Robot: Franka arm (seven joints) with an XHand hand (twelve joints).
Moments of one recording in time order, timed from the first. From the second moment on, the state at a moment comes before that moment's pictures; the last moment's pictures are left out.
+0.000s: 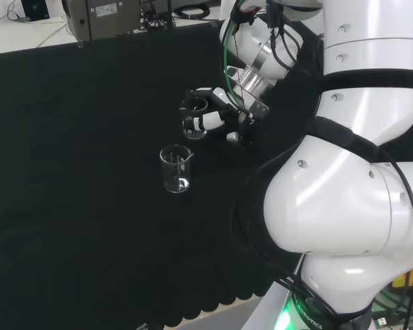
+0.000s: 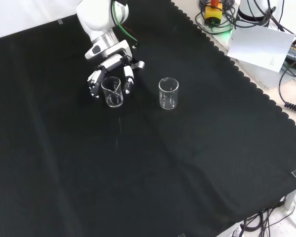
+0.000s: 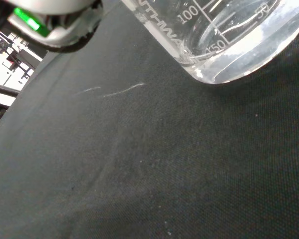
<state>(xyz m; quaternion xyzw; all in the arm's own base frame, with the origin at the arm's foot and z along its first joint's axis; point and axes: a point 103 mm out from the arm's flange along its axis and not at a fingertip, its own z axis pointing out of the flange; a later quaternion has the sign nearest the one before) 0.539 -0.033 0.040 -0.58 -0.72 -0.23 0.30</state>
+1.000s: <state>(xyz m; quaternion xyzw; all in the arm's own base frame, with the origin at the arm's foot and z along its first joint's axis) 0.540 -0.038 0.041 -0.61 -0.69 -0.27 0.28</state>
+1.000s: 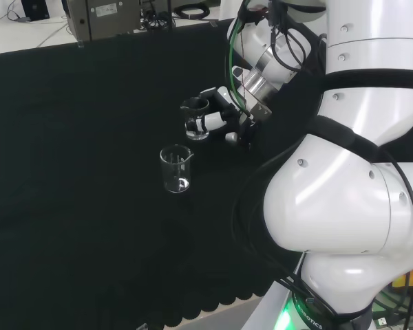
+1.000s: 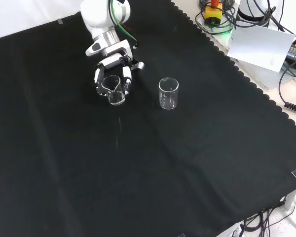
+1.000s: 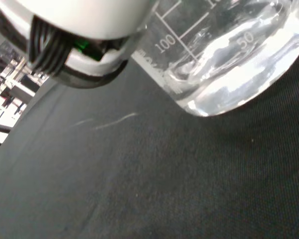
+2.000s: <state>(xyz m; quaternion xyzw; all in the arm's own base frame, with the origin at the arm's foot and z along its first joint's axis) 0.513 -0.052 0.149 -0.60 -0.76 -0.23 0.13</state>
